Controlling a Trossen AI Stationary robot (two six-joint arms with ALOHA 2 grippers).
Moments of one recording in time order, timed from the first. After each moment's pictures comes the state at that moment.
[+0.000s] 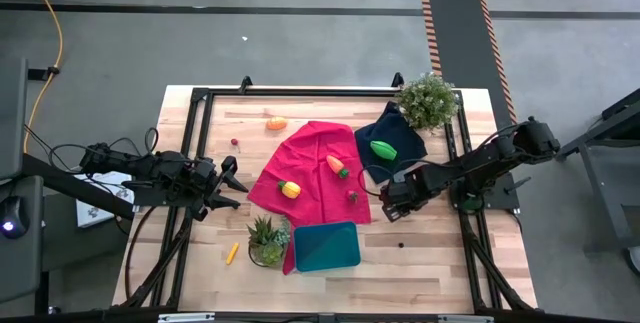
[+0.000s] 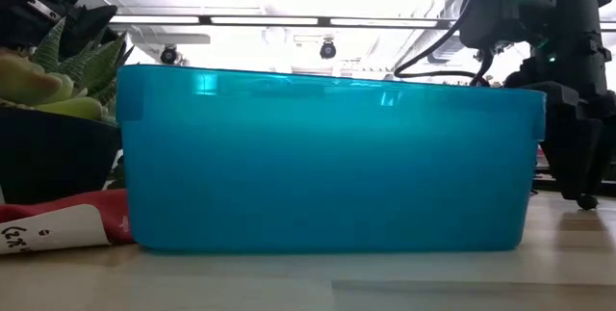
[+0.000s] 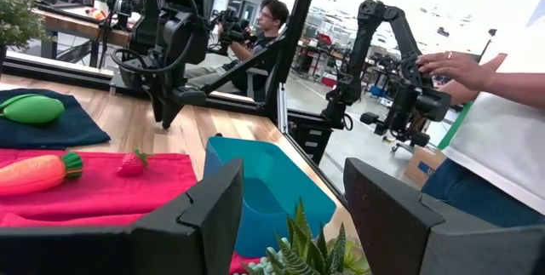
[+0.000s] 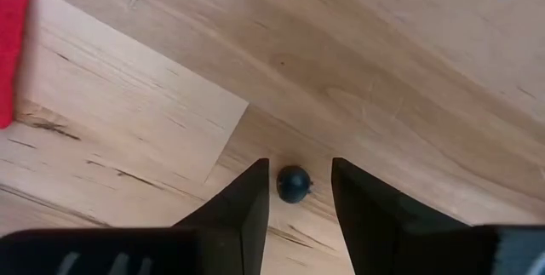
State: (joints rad) left arm -0.11 0.01 0.01 0.04 0.14 -0.29; right arm 0.23 1.45 0.70 -0.75 -0.06 1.28
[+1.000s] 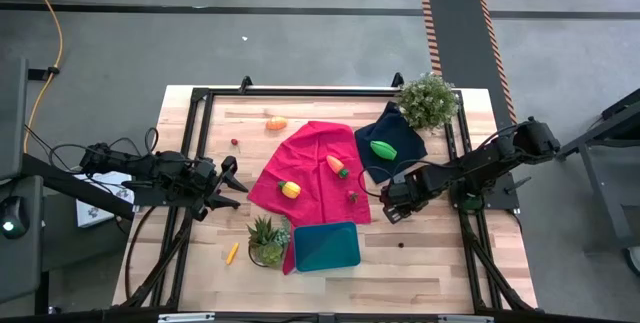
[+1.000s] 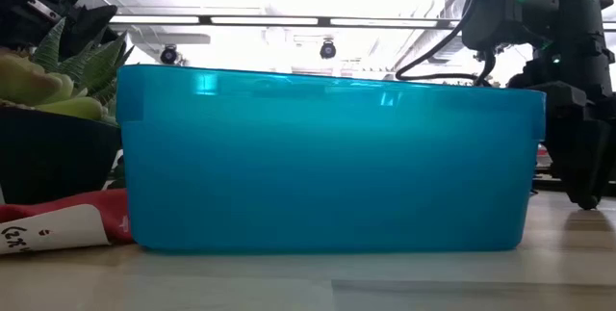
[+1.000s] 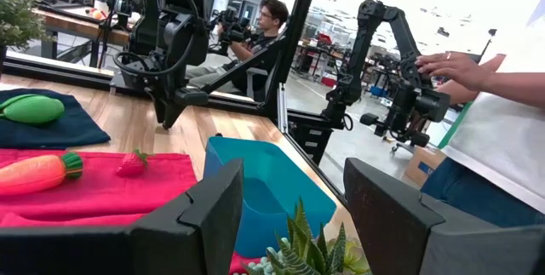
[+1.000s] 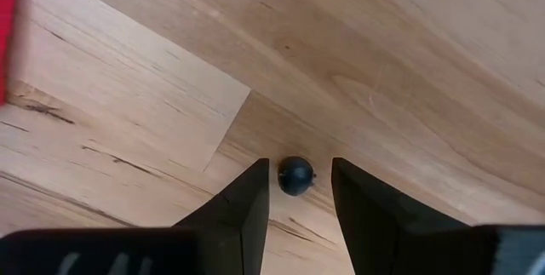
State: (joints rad) left arm -0.11 0.01 0.01 0.04 0.14 -0.29; right arm 0.24 1.45 0.68 -0.74 -0.08 1.26
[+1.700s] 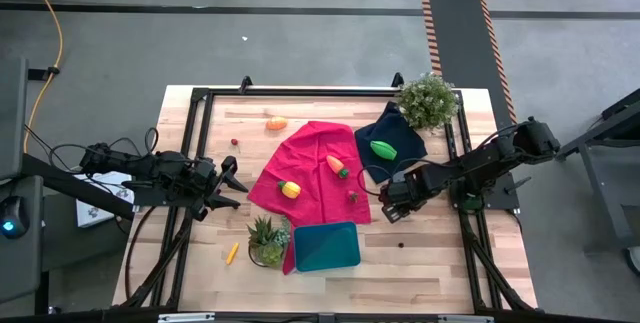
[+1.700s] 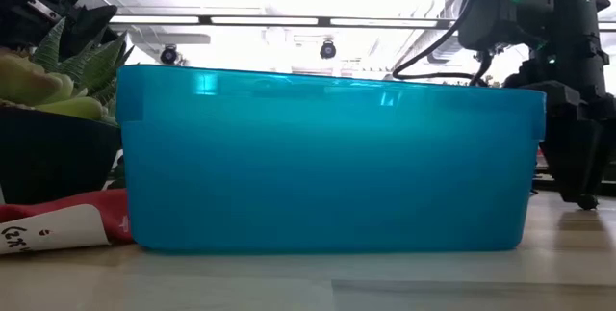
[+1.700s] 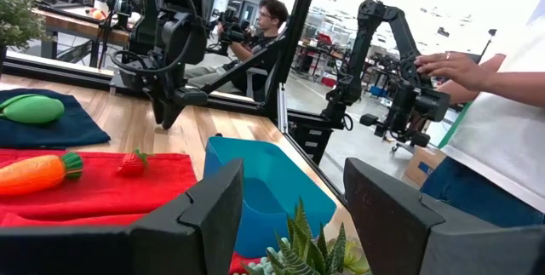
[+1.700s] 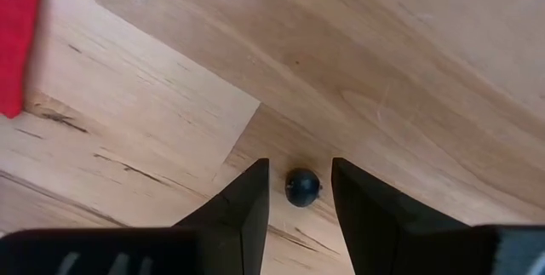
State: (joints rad) left arm -0.11 0.01 0.01 0.04 0.14 -0.29; right arm 0.22 1.45 0.68 -0.72 -0.07 1.23
